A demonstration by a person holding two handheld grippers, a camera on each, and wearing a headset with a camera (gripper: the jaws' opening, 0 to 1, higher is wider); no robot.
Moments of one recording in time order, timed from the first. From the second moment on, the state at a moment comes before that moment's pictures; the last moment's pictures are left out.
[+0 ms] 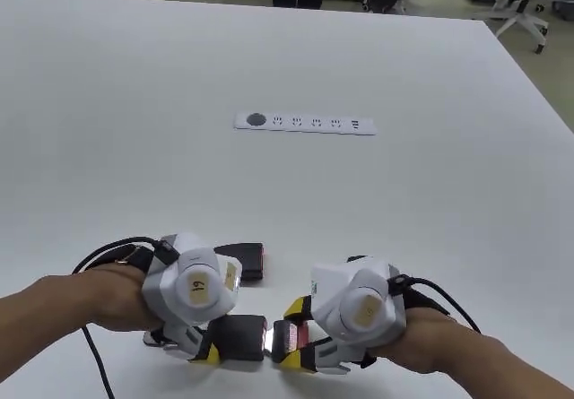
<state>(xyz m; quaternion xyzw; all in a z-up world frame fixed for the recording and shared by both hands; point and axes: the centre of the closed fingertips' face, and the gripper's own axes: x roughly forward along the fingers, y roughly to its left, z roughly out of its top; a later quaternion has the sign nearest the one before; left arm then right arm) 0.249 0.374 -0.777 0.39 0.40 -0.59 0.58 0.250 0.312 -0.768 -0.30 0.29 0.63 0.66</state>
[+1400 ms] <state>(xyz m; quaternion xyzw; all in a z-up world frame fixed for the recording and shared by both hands) 0.249 0.376 -0.753 0.38 0.39 -0.59 0.59 0.252 0.300 -0.750 -0.33 0.29 0.62 0.65</state>
